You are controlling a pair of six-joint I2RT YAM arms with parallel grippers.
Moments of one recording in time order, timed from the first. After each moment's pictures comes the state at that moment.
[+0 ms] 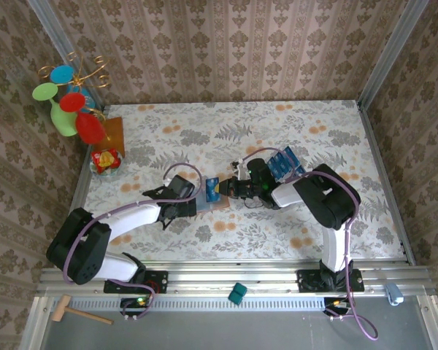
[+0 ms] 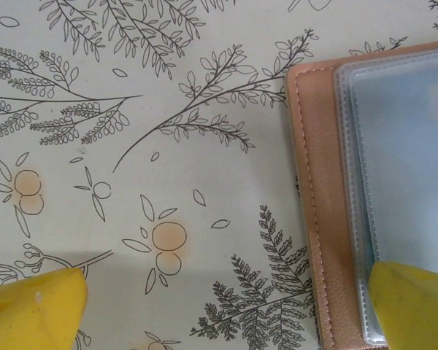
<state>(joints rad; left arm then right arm) -0.66 1.38 0.62 -0.43 -0.28 -0.59 0.57 1.96 0.81 0.66 -0.64 0.89</state>
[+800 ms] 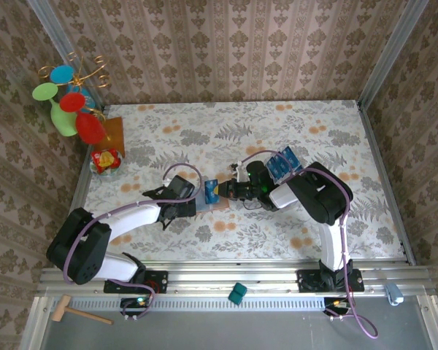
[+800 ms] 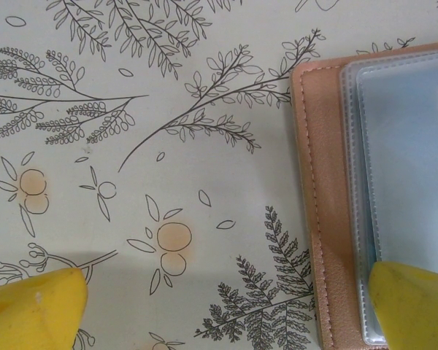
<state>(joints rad) -0.66 1.38 0.62 -0.43 -0.29 -0.59 0.57 2.03 0.81 0.75 -0.67 0.90</state>
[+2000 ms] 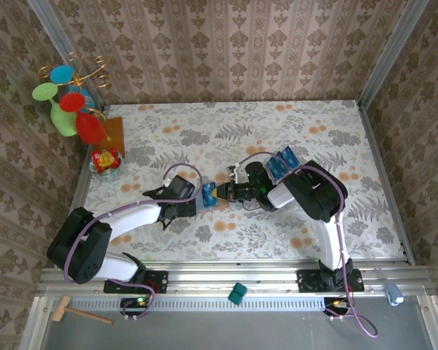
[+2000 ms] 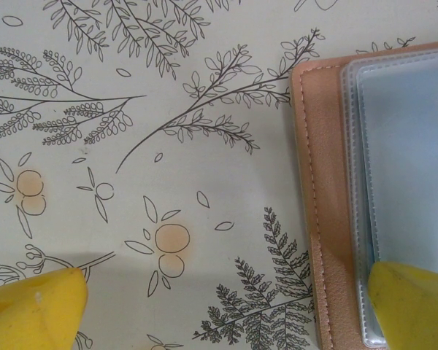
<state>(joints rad) -0.66 1.38 0.62 -0.43 -0.29 -0.59 0.57 2.08 0.83 0.80 -0.75 0.92</state>
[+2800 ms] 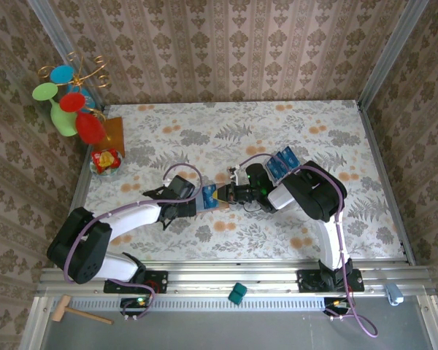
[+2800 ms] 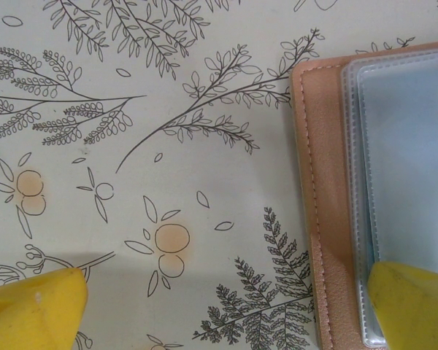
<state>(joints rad) -0.66 1.38 0.62 -0.43 -0.29 -0.59 0.57 2.09 0.81 0.81 -0.76 0.92</state>
